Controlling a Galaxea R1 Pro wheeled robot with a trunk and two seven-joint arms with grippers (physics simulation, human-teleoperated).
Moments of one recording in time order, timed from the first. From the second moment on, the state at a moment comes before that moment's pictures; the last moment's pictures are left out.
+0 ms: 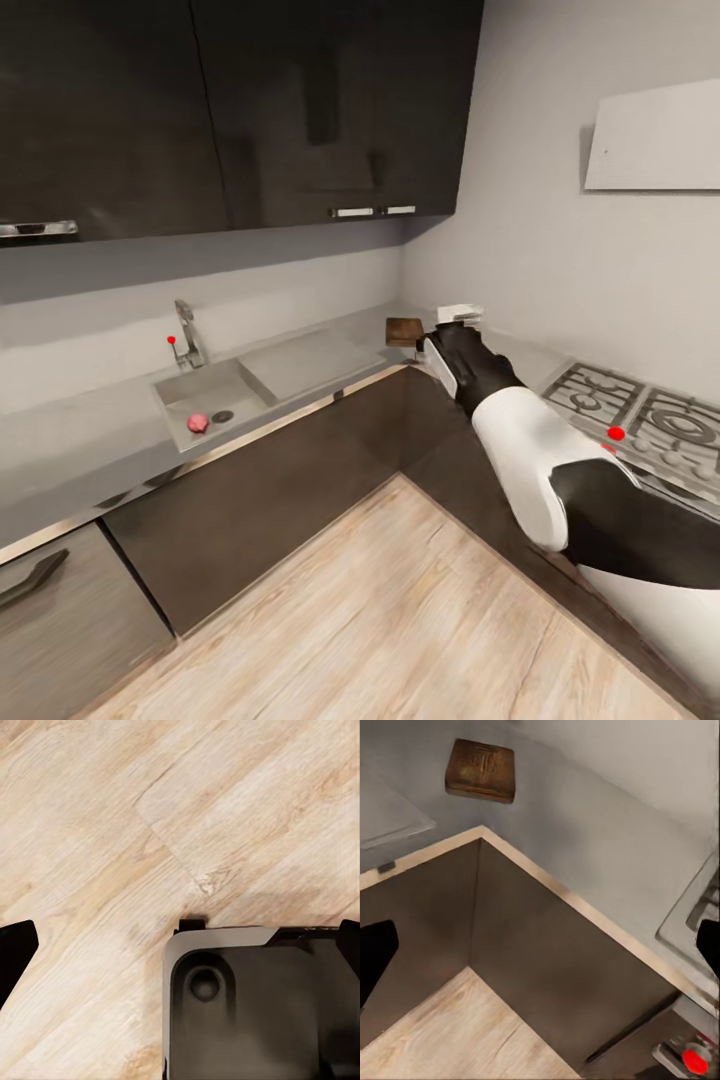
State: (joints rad) left arm 0.00 0.04 0.01 -0.39 0.01 -0.19 0.00; right arm -1.40 0.17 0.09 -0.45 0.04 0.58 -0.38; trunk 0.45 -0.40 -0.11
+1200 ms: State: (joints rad) left arm 0.00 0.04 0.01 -0.39 0.01 -0.19 -0.01; right arm -1.46 0.17 0.08 -0.28 -0.01 0.45 -0.38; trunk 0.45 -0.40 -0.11
